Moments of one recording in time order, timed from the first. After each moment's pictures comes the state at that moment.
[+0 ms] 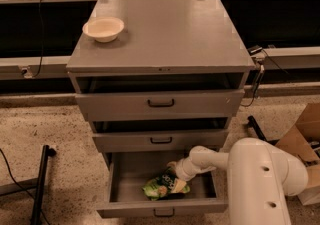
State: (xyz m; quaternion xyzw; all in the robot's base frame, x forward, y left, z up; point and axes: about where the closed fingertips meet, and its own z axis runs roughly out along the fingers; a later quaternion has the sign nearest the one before) arm 0.596 -0.069 0.202 -0.73 0.63 0.14 0.23
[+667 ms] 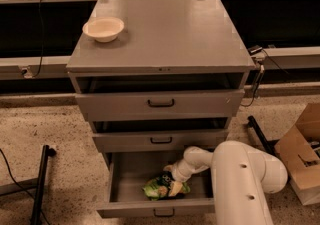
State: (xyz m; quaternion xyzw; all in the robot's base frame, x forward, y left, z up) arm 0.596 -0.056 0.158 -0.74 0.63 0.16 0.20
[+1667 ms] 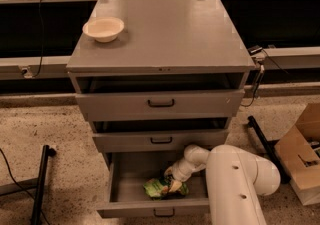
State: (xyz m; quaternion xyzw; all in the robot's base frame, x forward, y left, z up) arm 0.600 -0.056 0.140 -0.74 0.63 0.19 0.18
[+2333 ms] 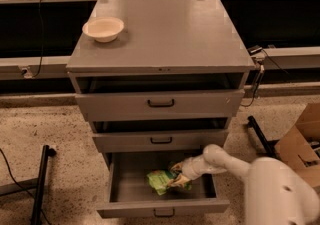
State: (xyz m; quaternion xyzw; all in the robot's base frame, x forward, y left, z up) arm 0.601 -0.074 0.212 -0.71 0.60 0.21 0.30
